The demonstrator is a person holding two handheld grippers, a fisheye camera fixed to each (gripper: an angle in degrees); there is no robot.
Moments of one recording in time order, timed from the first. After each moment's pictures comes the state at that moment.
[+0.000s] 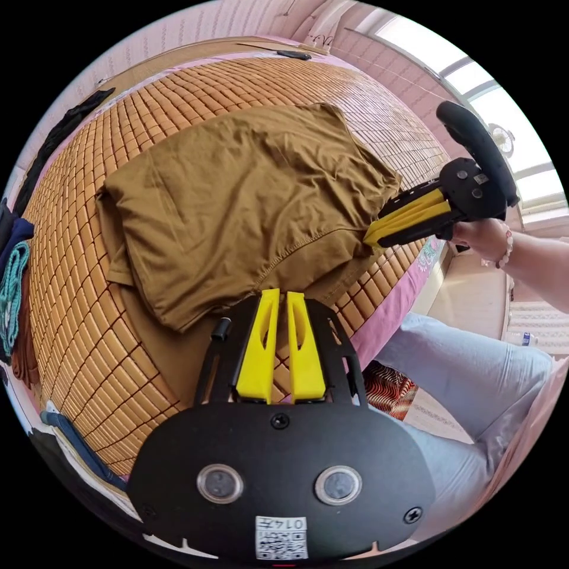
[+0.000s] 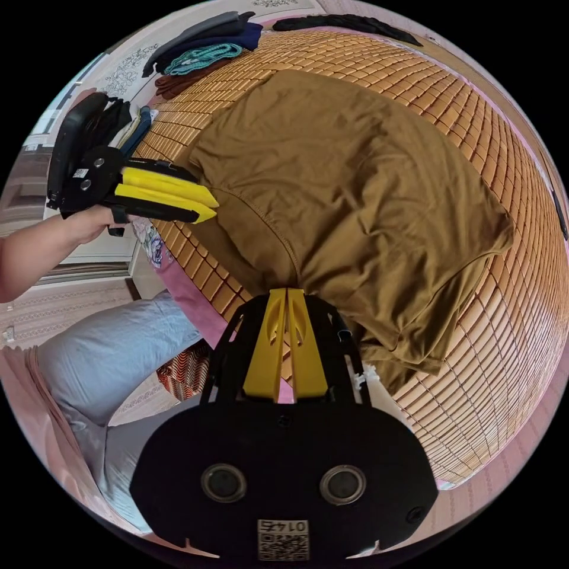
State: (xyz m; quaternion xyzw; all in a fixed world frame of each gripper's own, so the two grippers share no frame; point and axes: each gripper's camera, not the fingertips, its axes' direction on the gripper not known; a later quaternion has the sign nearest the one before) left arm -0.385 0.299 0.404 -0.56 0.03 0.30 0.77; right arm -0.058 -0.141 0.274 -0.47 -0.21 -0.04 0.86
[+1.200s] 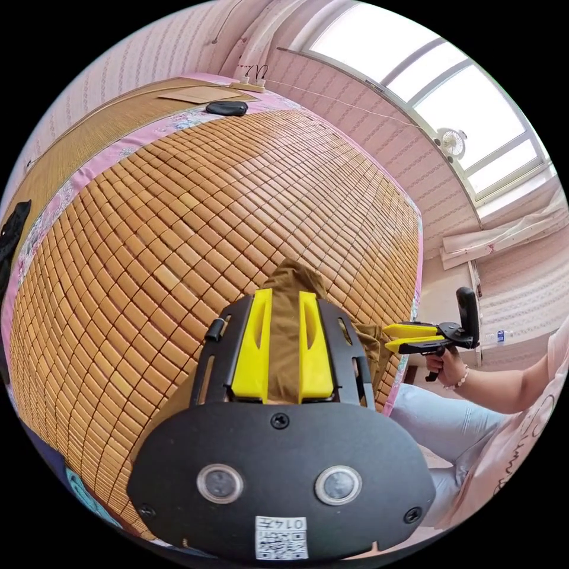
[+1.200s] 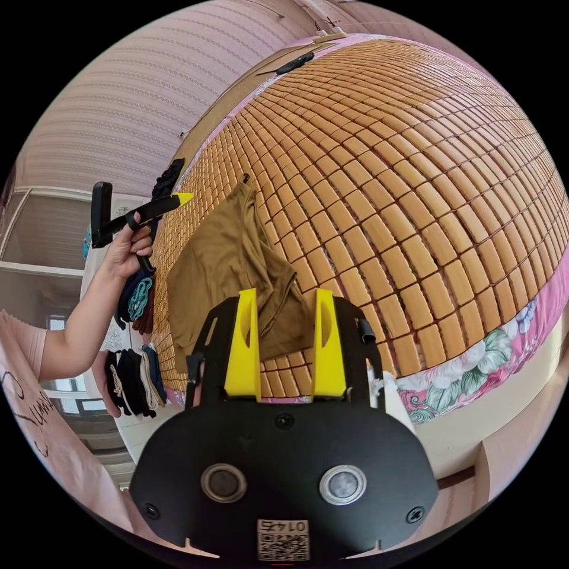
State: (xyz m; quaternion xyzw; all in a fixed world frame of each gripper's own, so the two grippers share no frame) left arm -0.193 0.253 0.647 -0.52 0.19 0.35 0.75; right arm 0.116 -0.001 0.139 -0.24 -0.10 0.49 0.83
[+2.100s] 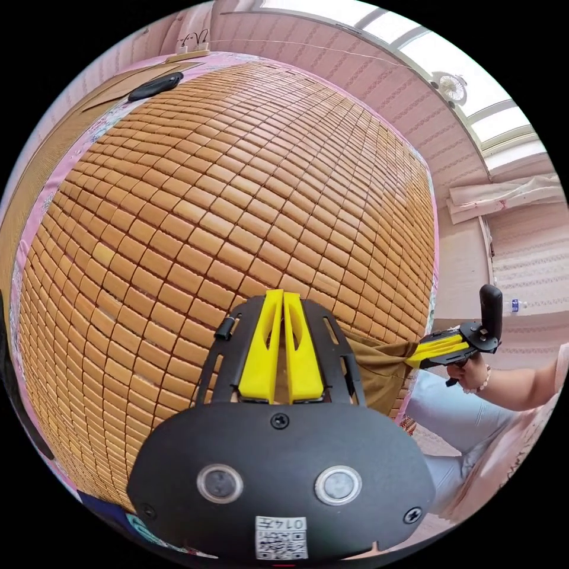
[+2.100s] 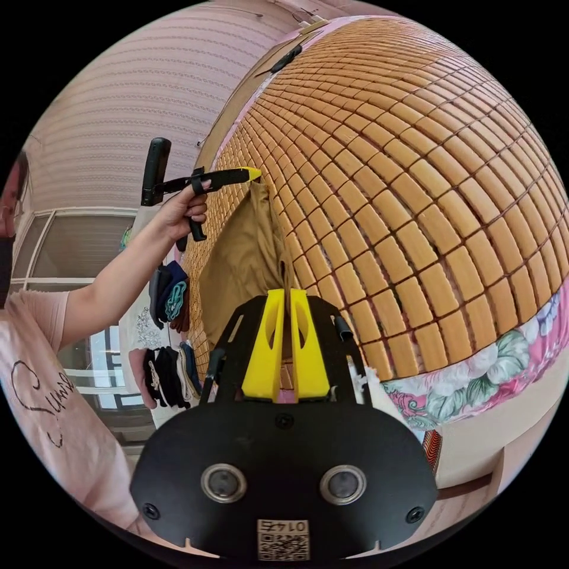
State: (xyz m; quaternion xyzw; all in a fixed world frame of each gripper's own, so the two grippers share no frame) left arm -0.103 0.336 0.718 -0.58 0.19 0.43 0.66; right arm 0.177 0.045 0.116 -0.20 -0.19 0.53 0.81
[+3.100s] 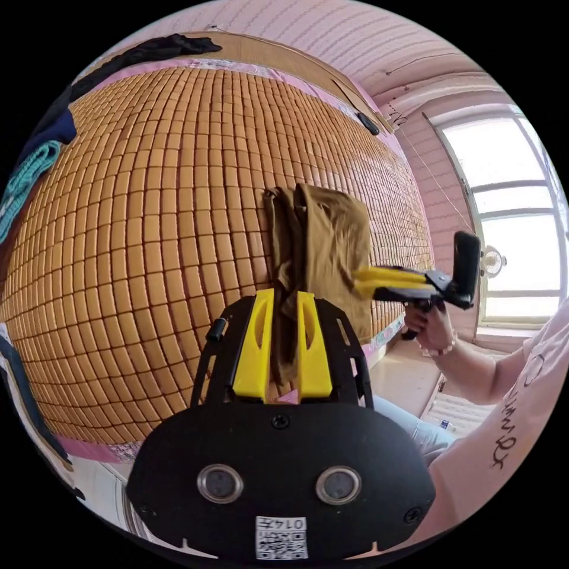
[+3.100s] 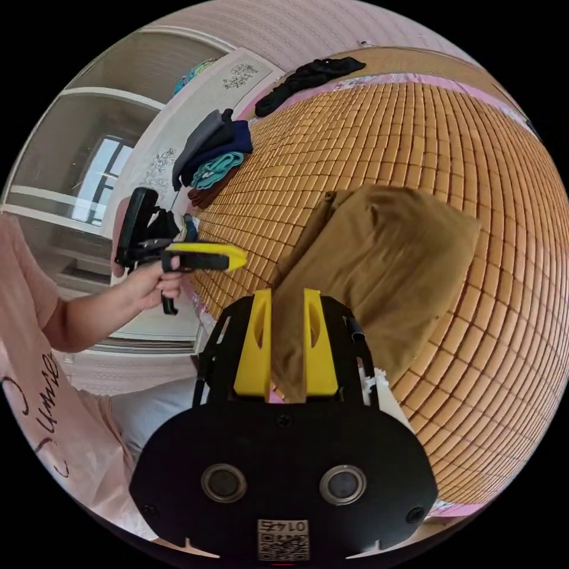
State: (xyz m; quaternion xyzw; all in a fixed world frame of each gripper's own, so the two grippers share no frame) left arm -0.418 0.242 0.437 -0.54 0.04 0.06 0.84; right arm 0.028 -0.161 0.278 -0.32 -0.31 0.15 0.88
